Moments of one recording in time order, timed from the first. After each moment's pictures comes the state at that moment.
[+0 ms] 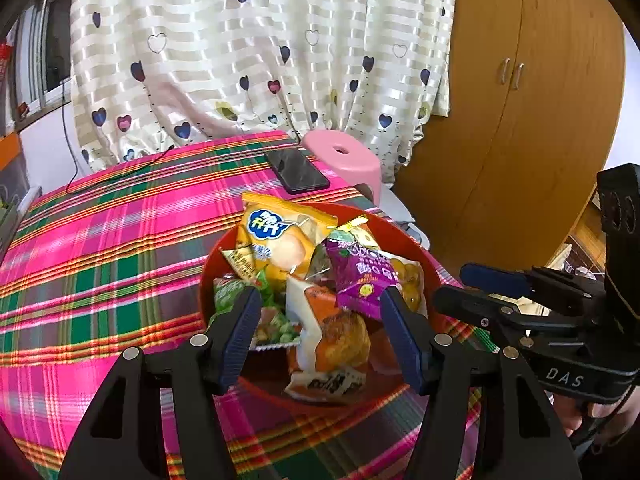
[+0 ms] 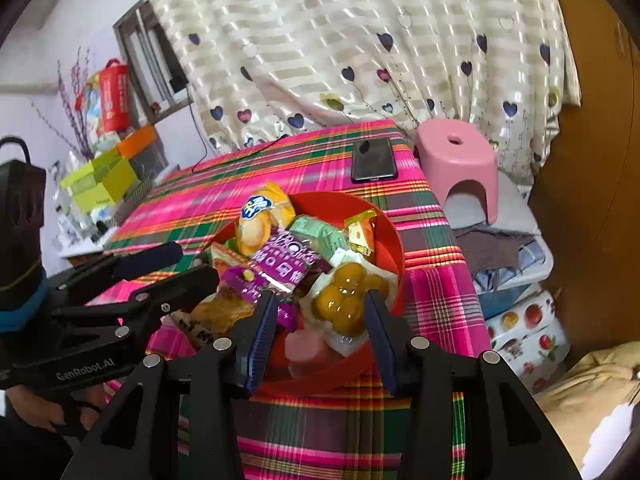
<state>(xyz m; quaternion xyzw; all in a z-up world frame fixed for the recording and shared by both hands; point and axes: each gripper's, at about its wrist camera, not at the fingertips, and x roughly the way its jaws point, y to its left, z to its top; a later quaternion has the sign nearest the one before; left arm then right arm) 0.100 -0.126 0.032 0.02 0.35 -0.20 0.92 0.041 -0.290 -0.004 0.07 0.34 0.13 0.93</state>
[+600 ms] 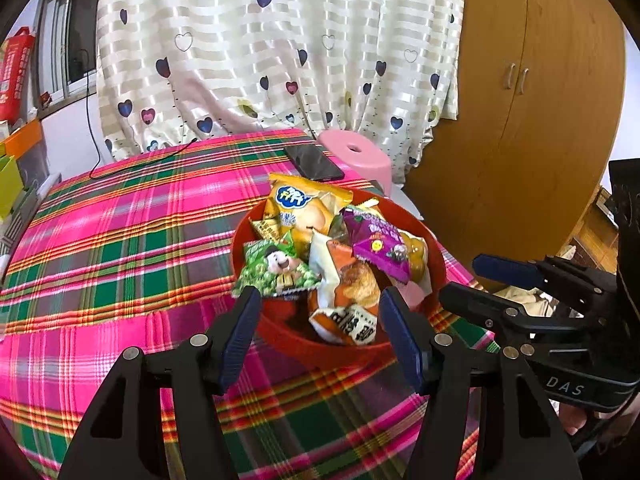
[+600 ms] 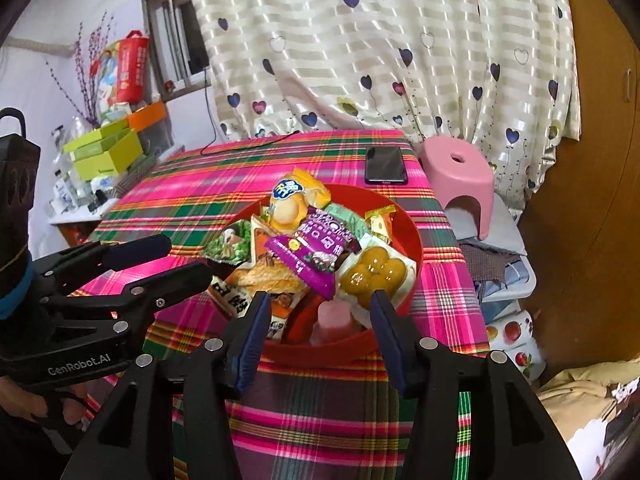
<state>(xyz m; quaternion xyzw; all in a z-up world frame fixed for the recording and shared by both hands) 0.061 -0.102 0.027 0.02 0.35 -0.18 0.92 0.009 -0.256 -0.001 0.01 0.33 0.12 0.94</state>
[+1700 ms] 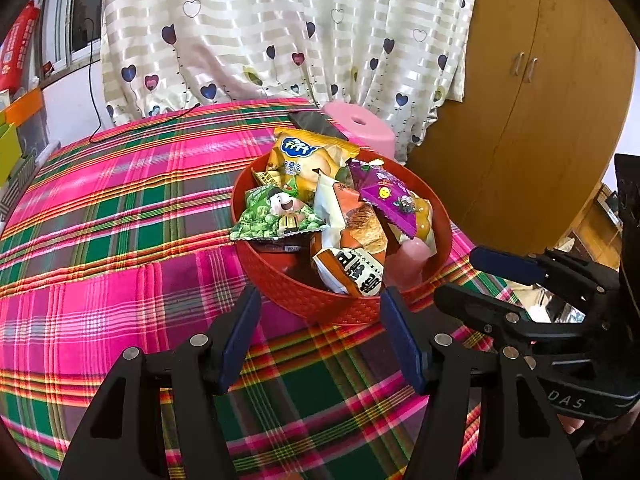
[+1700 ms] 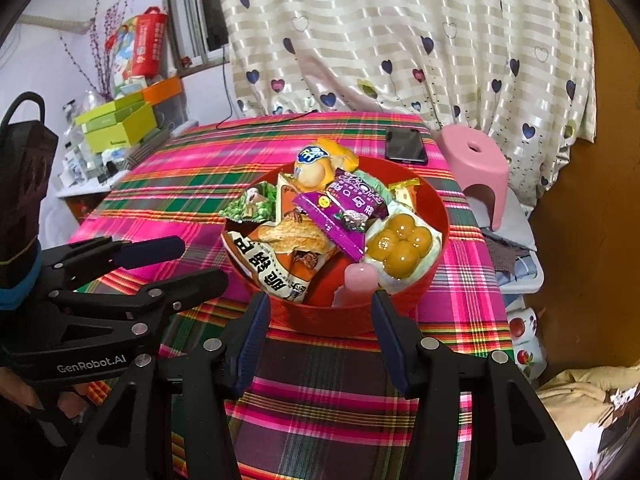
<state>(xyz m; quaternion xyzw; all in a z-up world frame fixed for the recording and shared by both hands) 0.054 -0.098 0.001 0.00 0.39 -0.17 0.91 -0.003 -0.238 -0.020 -0.01 0.35 0.15 0.92</state>
